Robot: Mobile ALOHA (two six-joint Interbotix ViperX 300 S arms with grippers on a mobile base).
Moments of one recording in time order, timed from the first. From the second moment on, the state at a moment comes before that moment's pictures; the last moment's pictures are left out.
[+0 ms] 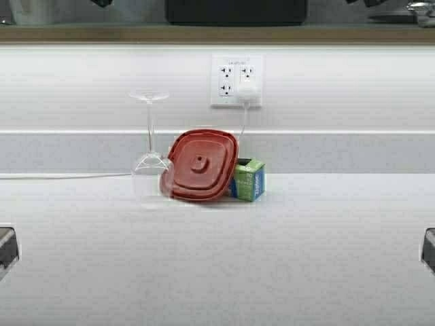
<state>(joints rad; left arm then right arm) -0.52 -0.14 0.73 -0.44 -0.88 -0.63 0.27 -0.27 0.72 -0.11 -0.35 1.19</state>
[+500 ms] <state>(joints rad) -0.55 -0.35 0.86 -0.42 -0.71 -0.55 0.31 -0.50 0.85 -0.14 -0.29 1.04</state>
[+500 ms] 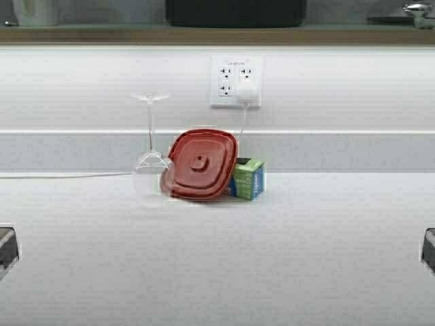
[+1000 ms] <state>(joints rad) -0.56 -0.36 0.83 -0.44 -0.48 0.10 0.33 -0.53 0.85 -0.16 -0.16 0.45</state>
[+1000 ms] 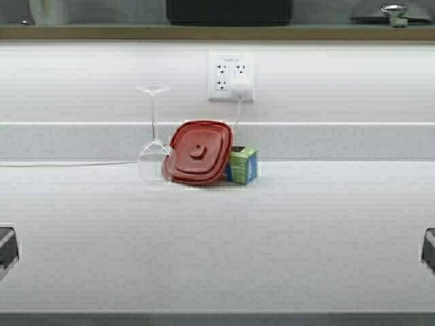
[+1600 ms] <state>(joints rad) -0.51 -0.32 0.79 -0.48 -0.40 0.23 0.34 -0.49 0.90 -0.15 -0.16 0.37</state>
